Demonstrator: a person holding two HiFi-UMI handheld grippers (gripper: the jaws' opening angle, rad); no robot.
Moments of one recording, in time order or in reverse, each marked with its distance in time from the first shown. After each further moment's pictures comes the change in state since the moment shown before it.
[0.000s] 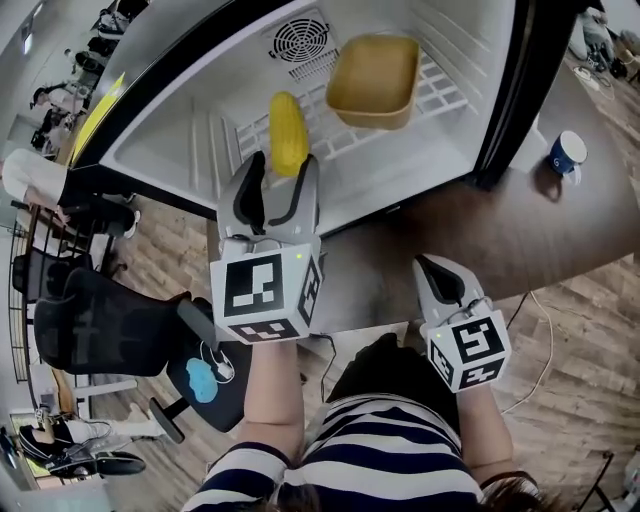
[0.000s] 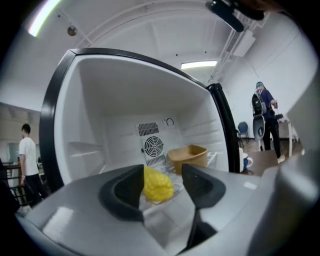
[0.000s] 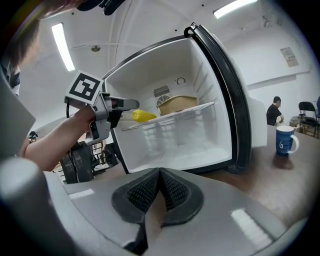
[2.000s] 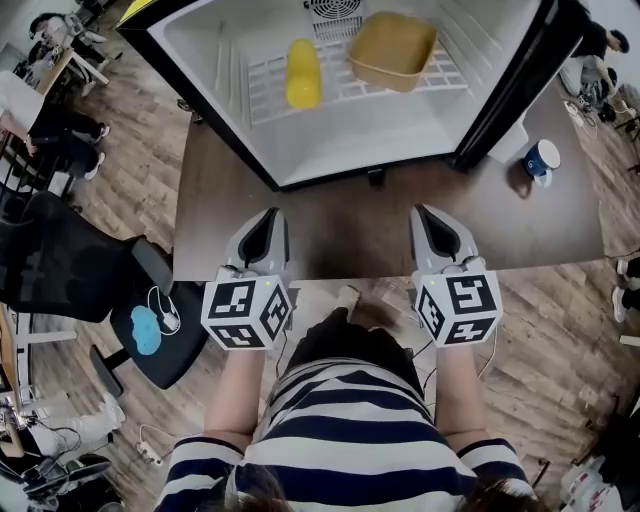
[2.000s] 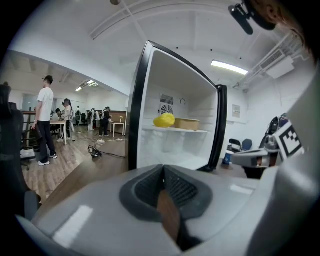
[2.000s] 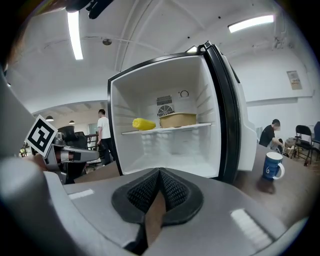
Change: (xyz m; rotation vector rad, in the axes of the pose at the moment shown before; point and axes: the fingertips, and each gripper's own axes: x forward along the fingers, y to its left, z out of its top) left arm -0.128 -0.010 -0.138 -0.362 0.209 0.008; right arm -0.029 -0.003 0.032 -0.131 -0.025 -0.077
